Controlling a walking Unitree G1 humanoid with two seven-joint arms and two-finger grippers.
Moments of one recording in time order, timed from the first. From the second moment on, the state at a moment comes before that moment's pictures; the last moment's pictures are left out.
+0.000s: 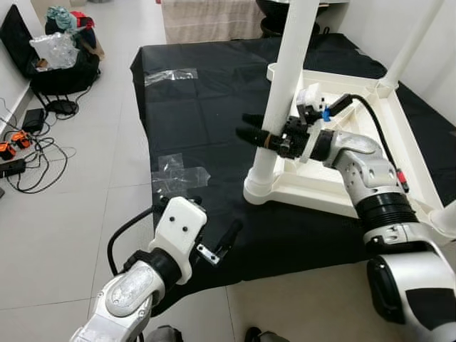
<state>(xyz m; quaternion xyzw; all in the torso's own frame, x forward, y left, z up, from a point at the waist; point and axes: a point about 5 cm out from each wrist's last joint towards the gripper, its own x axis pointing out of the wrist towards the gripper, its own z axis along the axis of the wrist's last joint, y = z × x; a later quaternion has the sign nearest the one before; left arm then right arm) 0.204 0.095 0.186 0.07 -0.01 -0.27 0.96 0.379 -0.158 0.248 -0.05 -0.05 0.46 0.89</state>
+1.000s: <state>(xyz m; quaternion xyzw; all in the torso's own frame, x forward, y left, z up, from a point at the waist) 0.205 0.097 0.187 0.08 -0.02 -0.27 0.96 0.407 -0.204 0.248 -0.01 -0.03 0.02 1.00</state>
